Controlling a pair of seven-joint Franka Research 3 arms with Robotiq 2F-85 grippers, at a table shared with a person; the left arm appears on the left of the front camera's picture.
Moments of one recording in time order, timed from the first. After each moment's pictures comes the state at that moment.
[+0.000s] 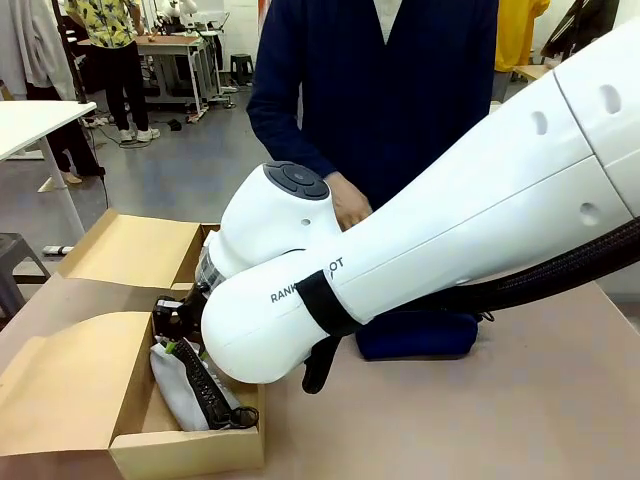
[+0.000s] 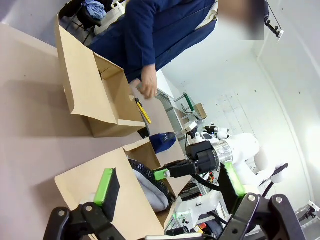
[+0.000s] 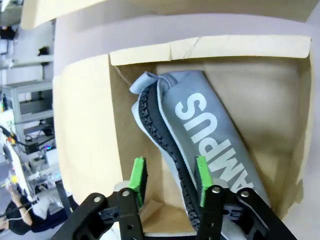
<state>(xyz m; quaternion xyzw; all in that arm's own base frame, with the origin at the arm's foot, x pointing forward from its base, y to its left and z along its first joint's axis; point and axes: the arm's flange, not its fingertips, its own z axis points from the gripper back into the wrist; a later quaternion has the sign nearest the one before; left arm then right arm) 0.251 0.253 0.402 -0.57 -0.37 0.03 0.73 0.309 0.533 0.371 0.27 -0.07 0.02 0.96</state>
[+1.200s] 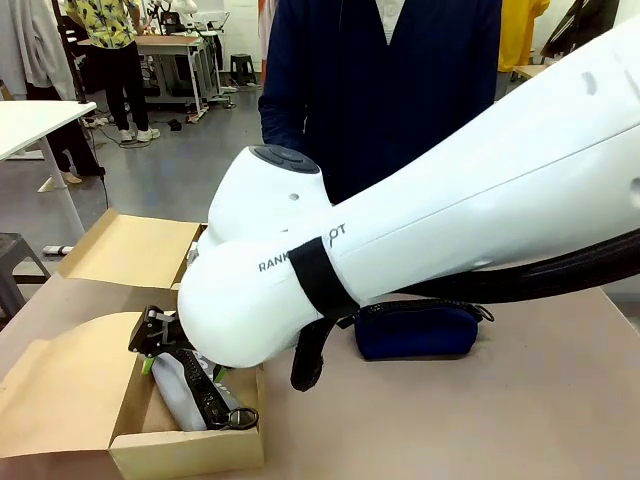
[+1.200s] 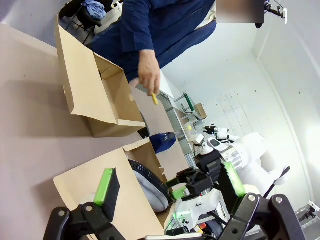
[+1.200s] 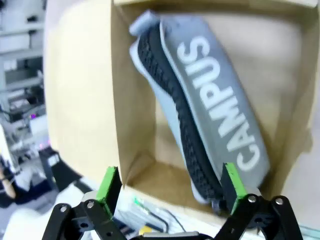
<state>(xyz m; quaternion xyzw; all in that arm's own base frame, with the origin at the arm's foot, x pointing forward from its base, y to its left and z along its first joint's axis) 0.251 0.253 0.402 -0.57 -0.37 0.03 0.73 0.275 0.531 0.391 0.23 -0.01 0.09 0.97</state>
